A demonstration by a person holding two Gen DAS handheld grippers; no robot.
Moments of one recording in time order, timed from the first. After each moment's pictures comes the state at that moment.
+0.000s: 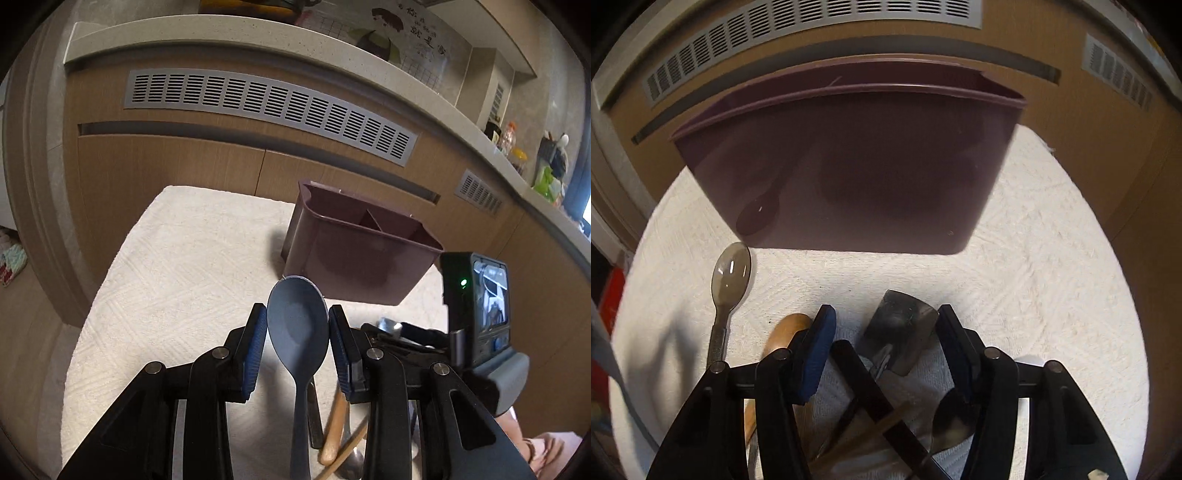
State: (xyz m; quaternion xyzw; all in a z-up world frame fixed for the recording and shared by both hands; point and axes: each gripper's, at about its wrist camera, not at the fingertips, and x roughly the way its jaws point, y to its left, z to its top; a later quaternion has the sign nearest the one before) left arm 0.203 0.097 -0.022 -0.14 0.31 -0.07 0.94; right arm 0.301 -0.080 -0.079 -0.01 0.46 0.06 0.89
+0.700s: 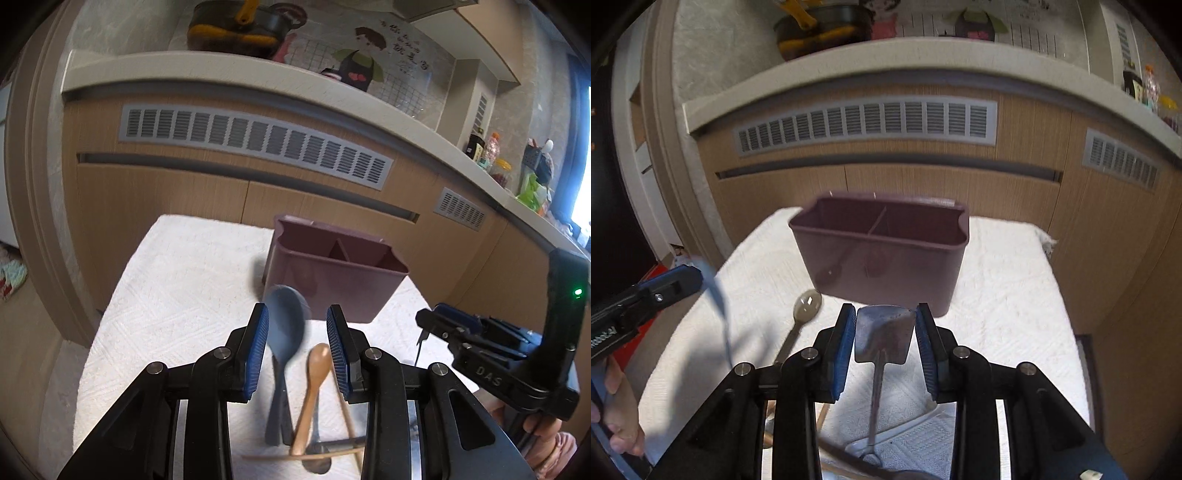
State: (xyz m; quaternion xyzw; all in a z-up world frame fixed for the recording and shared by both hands) left arm 0.171 0.079 0.020 -0.12 0.27 -0.08 0.95; right arm 0.225 -0.128 0.014 -0.01 0.31 0.17 0.94
